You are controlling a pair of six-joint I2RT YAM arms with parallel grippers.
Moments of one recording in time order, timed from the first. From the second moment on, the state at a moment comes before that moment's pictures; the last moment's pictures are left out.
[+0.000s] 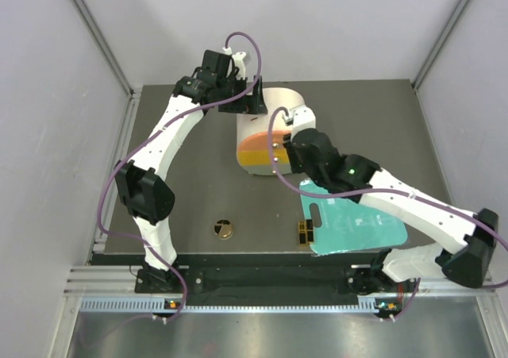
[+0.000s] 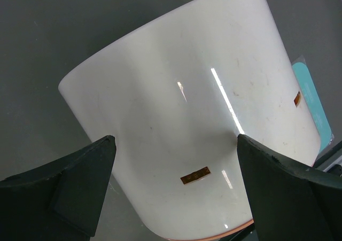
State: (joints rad) left arm -0.41 1.89 2.00 -0.82 0.29 -0.25; right arm 0.95 1.31 1.24 -0.50 0.53 0.21
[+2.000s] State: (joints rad) left arm -0.41 1.90 2.01 -0.82 0.27 -0.23; right arm 0.85 1.62 1.23 -0.30 0.39 0.23
